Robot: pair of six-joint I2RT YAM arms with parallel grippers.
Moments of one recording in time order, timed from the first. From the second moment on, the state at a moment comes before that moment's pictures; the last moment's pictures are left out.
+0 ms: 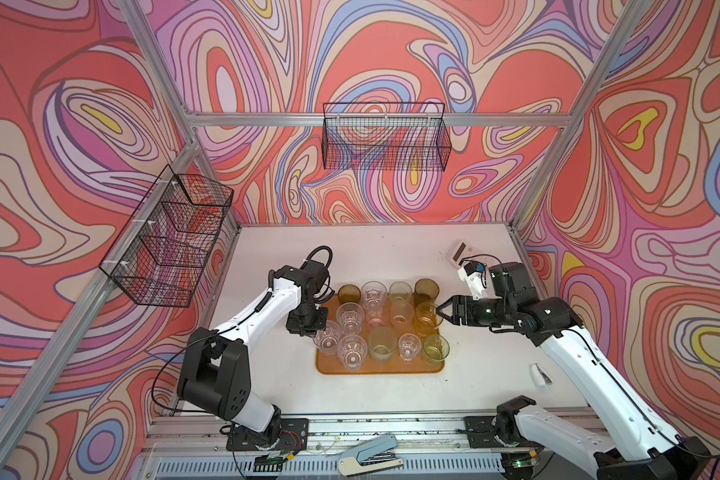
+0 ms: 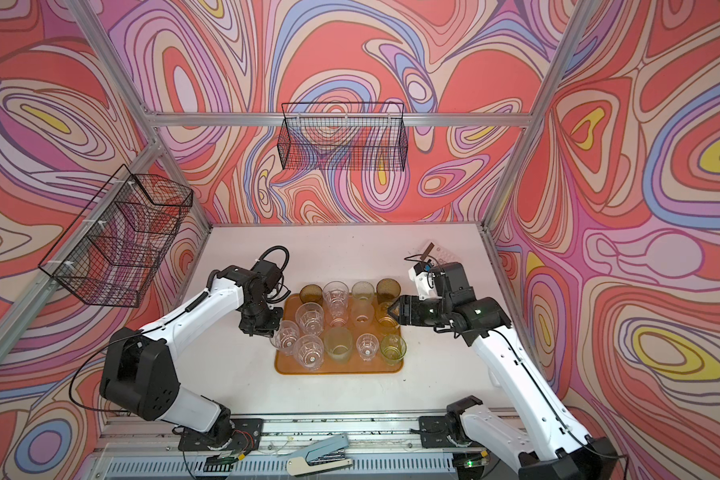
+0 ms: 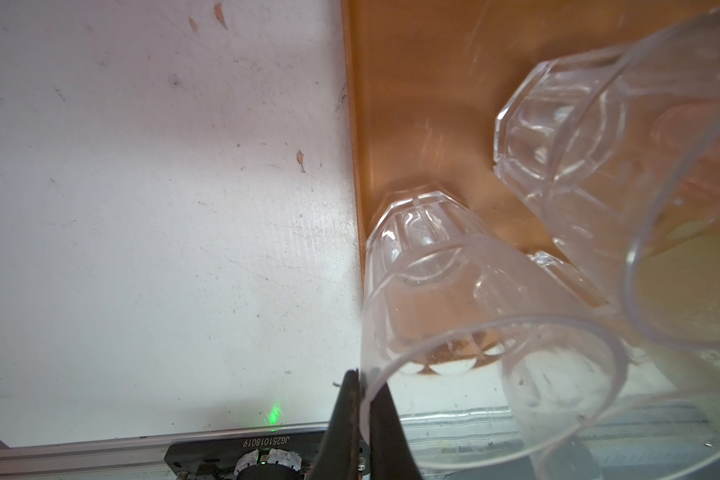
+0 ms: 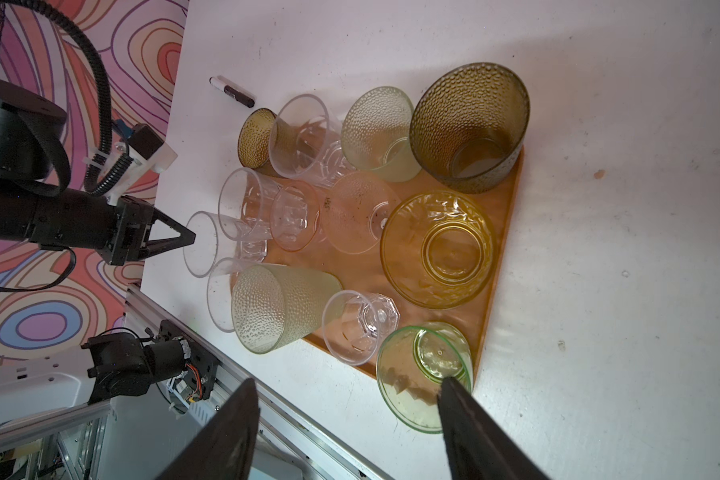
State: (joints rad) left arm -0.37 1.53 1.16 -1.20 0.05 -0.35; right arm 0.31 1.02 1.05 -0.91 -0.42 0.38
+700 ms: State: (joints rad) left arm -0.38 1.54 1.16 -1.20 0.04 -0.35; right arm 0.31 1.02 1.05 -0.91 -0.42 0.38
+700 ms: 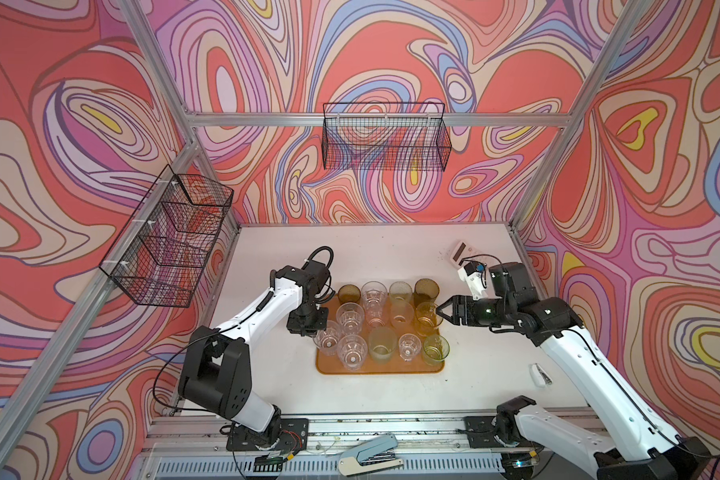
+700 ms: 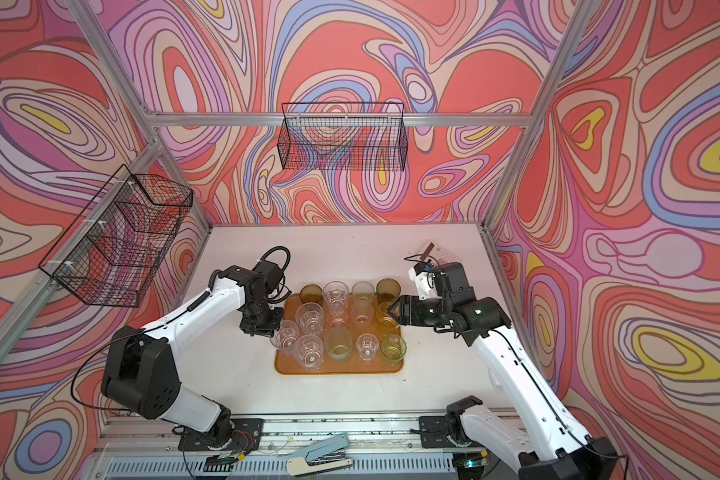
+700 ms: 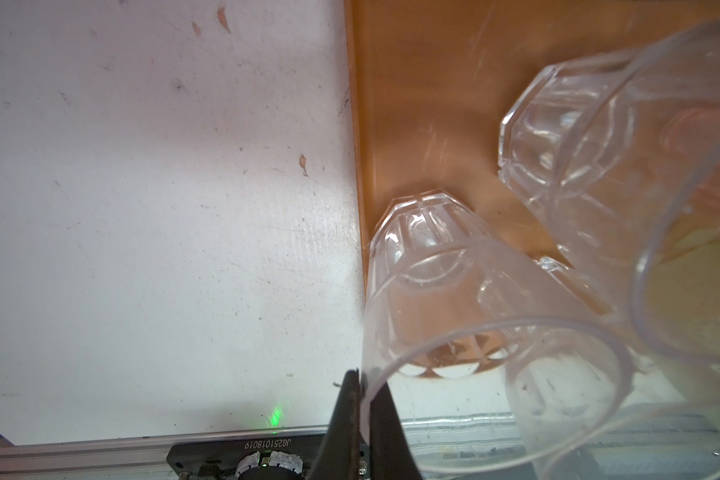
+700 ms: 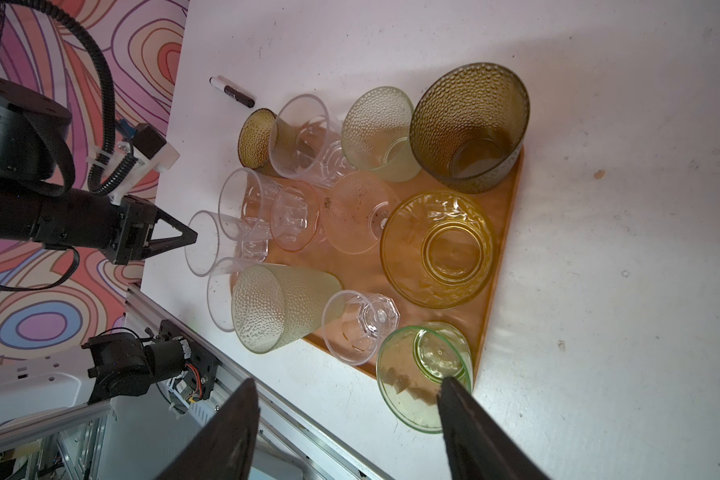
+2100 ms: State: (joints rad) left arm -0.39 1.39 1.40 -1.34 -0.06 -0.34; right arm 0.31 1.02 1.14 -0.89 -0.31 0.32
